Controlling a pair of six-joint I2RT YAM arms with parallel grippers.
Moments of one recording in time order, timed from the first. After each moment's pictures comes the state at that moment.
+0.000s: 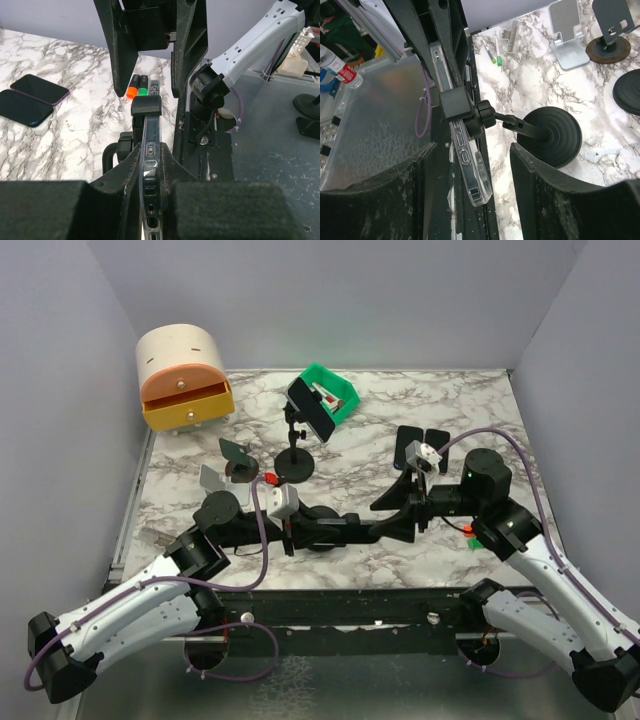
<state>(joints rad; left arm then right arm) -0.89 0.70 0.59 0.17 0.56 -0.14 0.54 0.81 0.80 -0.20 -0.96 0.12</state>
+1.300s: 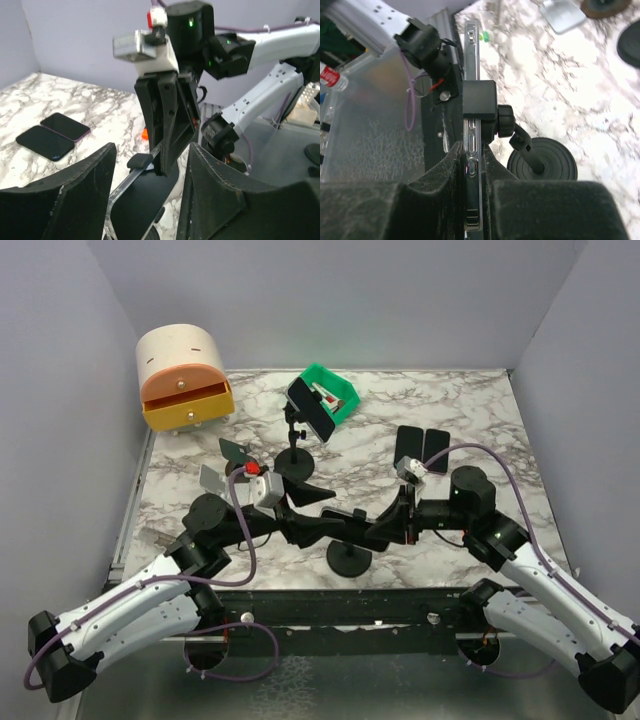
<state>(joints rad) -0.89 0.73 0.61 0.34 0.46 -0.23 0.61 0.78 0.66 -0.14 -0.85 0.16</state>
